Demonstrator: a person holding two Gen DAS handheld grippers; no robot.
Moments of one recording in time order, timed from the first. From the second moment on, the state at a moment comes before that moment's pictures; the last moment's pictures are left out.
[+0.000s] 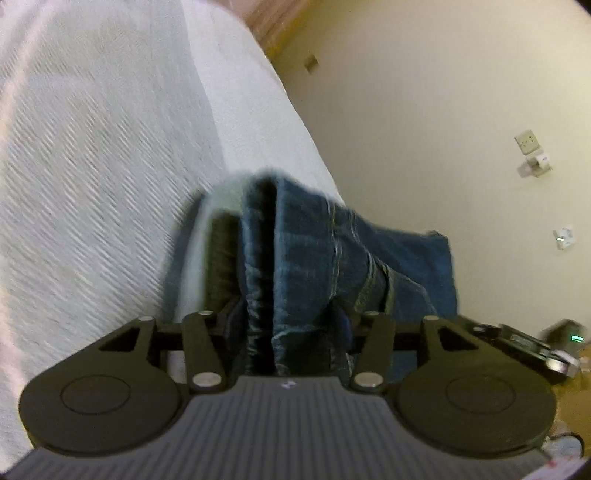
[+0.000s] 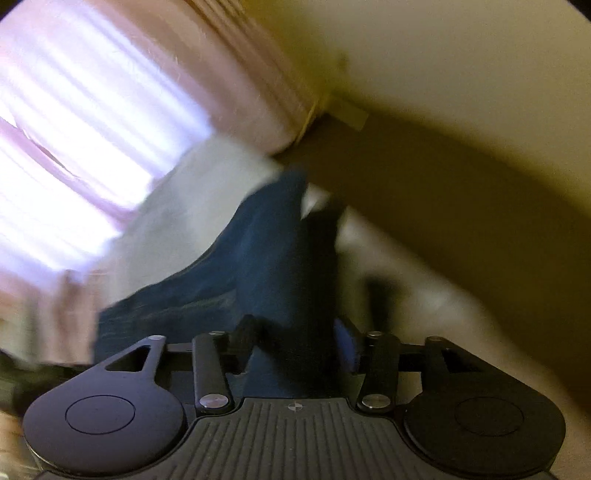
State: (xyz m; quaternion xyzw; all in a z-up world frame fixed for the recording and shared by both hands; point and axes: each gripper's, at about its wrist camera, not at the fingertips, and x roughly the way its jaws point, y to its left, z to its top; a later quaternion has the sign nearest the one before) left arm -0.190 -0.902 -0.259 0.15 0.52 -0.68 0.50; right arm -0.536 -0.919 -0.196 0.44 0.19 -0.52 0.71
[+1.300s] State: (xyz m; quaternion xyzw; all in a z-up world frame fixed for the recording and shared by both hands) left arm -0.295 -0.559 -0.042 0.29 0.28 -0.67 0.63; right arm -0.459 -0.572 -0.030 0.30 0.25 -0.54 0.74
